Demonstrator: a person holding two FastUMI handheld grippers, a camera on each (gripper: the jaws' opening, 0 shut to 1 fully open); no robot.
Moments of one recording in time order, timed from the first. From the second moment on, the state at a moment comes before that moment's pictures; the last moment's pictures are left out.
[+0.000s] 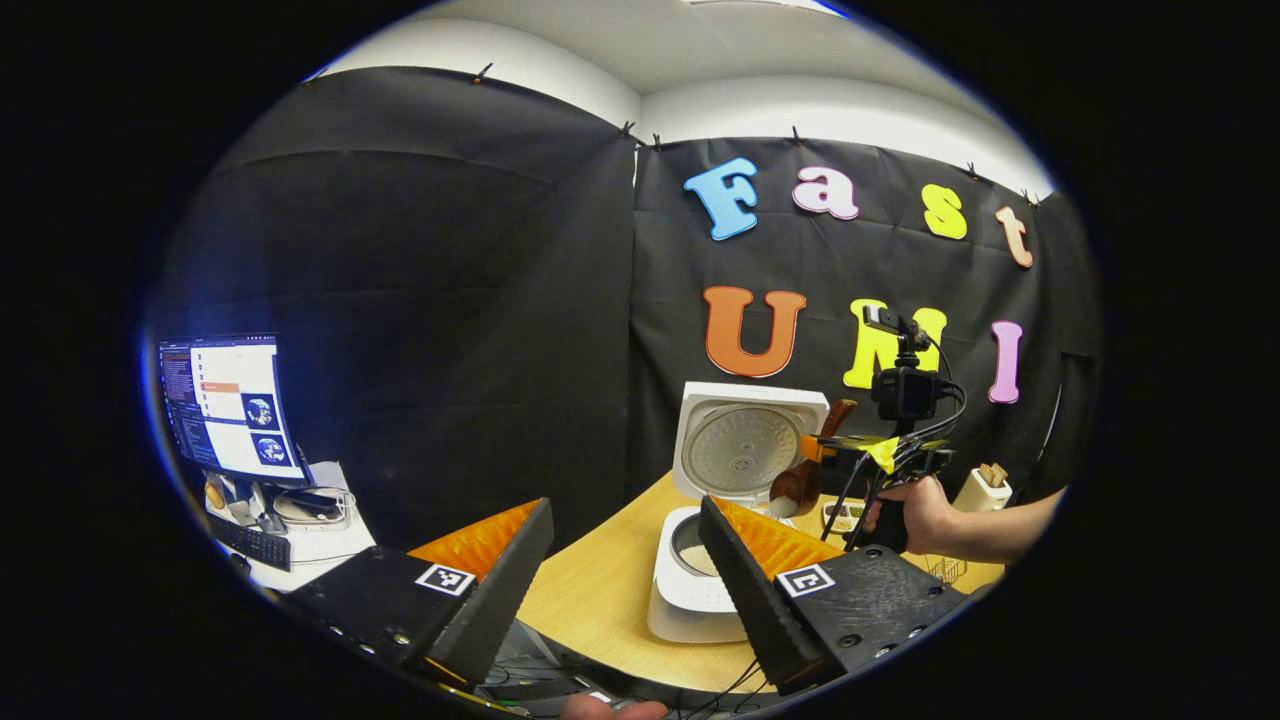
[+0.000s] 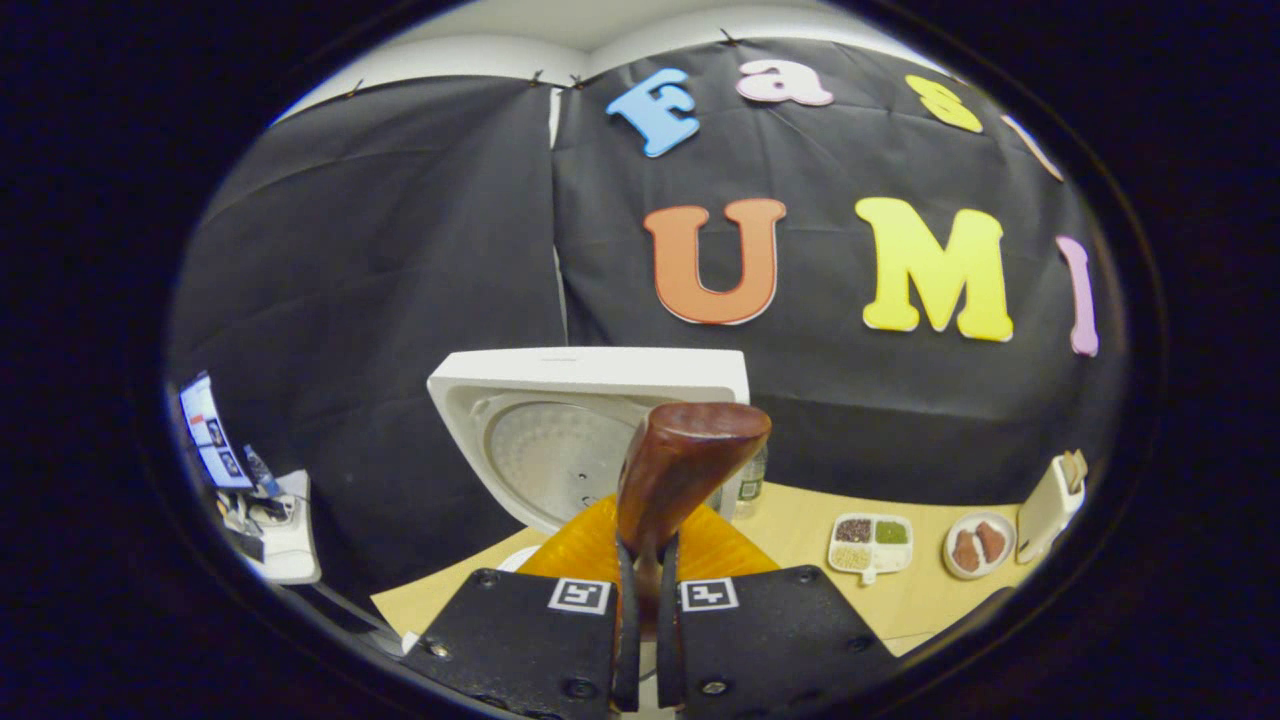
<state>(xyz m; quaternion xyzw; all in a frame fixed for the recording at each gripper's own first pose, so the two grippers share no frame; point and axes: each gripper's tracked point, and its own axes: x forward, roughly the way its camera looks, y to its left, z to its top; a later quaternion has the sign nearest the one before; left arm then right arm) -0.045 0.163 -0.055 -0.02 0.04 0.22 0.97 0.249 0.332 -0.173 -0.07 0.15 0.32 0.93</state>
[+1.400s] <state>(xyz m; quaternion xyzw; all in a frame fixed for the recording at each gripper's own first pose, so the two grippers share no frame) -0.038 0.129 -0.046 -0.02 0.02 0.17 0.98 0.209 0.303 -0.085 0.11 0.15 0.36 0.92</state>
